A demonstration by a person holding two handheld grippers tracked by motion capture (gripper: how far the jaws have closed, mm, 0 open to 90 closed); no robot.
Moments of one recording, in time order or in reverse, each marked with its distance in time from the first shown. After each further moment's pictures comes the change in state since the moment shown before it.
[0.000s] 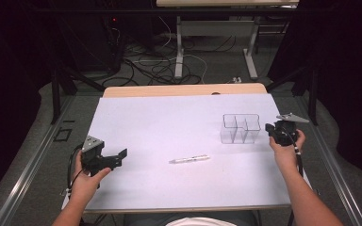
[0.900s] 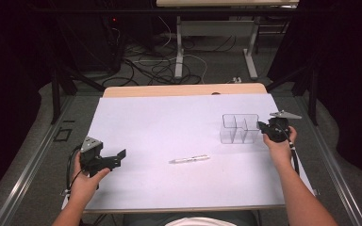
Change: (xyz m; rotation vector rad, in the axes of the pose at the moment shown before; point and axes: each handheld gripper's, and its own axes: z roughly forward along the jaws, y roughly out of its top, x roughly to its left) left arm 0.002 -0.002 -0.001 0.005 0.008 -0.016; right arm 0.005 0.002 0.025 0.002 0.111 0.016
